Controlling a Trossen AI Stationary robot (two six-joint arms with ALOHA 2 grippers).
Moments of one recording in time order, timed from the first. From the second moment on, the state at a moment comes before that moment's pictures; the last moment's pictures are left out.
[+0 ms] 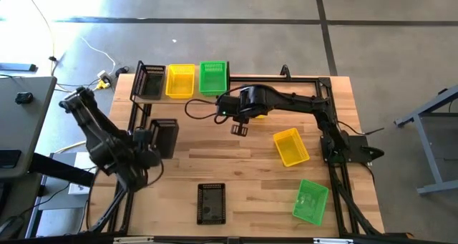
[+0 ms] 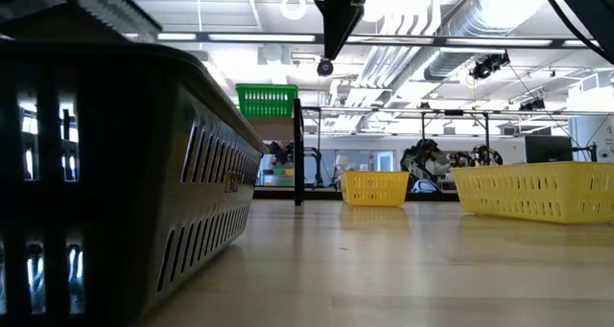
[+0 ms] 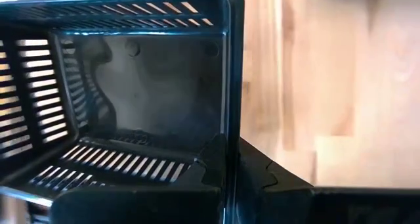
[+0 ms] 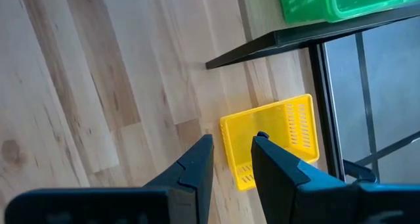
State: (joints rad) left arm -0.71 1.22 1.26 -1.57 -0.40 -0.76; right arm -0.03 2.12 2.35 -1.55 0.37 0.12
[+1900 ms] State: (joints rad) left arm 0.73 0.98 1.26 -1.57 -0.47 0.84; right arm -0.14 2.12 2.35 -1.51 0.42 0.02
